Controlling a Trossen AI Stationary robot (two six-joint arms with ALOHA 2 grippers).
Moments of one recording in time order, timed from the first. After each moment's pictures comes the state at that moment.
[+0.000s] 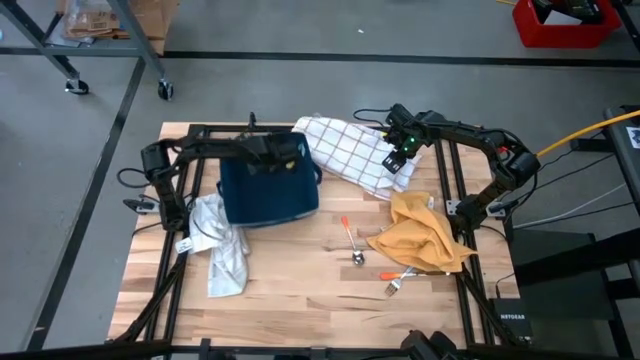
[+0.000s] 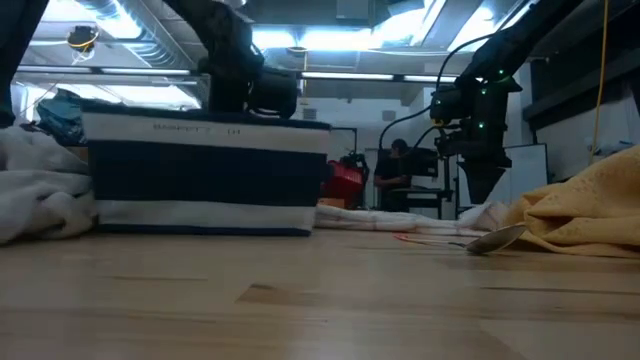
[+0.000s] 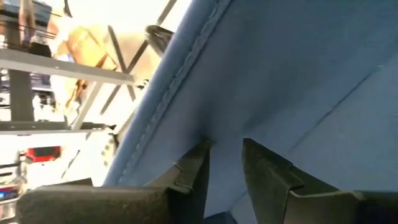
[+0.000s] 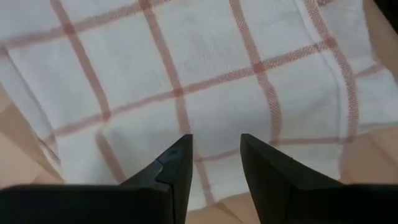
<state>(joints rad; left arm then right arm) 0.43 1.77 1.20 -0.92 -0.81 -0.40 -0.84 1.57 1.00 -0.81 -0.05 -0.10</state>
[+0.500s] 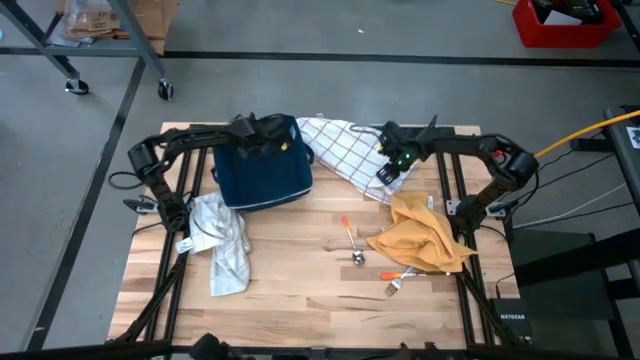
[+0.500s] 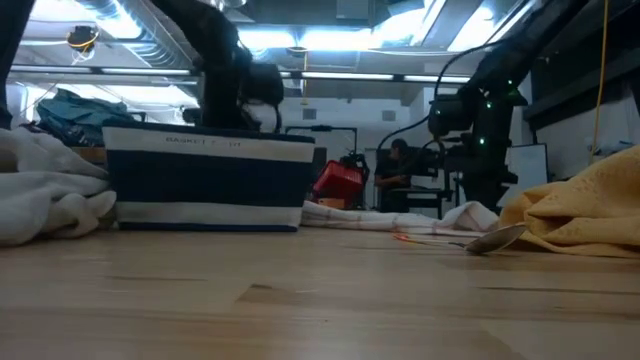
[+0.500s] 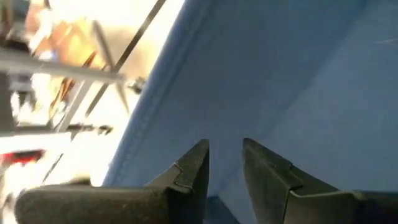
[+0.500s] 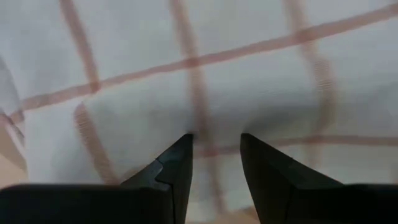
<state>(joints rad) 0.56 1.68 1.20 -0.85 -0.70 -0.20 -0.72 1.57 0.83 -0.61 -0.03 0.09</state>
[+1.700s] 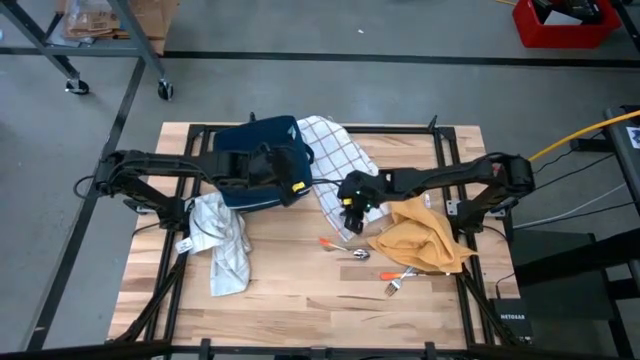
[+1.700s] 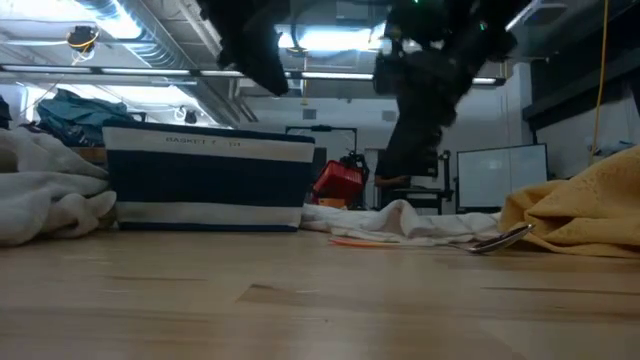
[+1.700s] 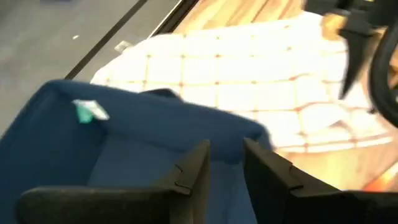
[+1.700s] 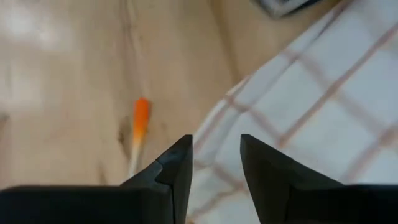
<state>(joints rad) 0.08 1.40 1.20 -0.60 -0.45 -0.26 -0.07 1.57 1.00 -0.39 -0.07 0.20</state>
